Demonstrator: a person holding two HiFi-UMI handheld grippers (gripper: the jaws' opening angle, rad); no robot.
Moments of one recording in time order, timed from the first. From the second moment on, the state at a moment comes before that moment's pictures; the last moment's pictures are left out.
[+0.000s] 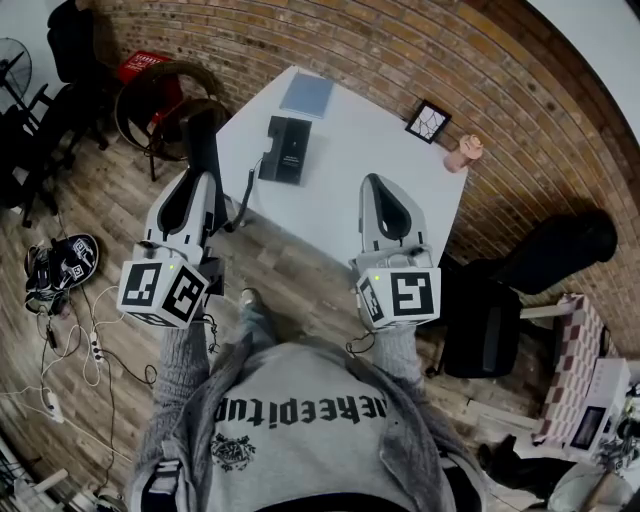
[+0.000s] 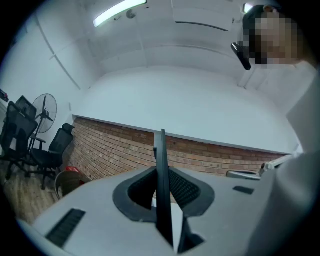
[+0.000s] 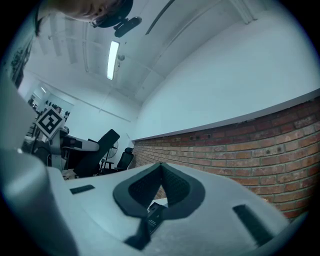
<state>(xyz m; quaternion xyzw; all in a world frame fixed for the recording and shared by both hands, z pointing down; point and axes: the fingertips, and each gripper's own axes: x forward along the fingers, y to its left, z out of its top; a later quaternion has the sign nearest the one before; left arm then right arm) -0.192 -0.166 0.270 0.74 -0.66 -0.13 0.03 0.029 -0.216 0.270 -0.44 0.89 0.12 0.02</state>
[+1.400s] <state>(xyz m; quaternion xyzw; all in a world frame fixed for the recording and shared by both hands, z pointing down) -0.138 -0.128 0.261 0.71 -0.69 -0.13 -0.01 0.078 -0.196 0.285 -0.43 0.90 0.11 0.01</state>
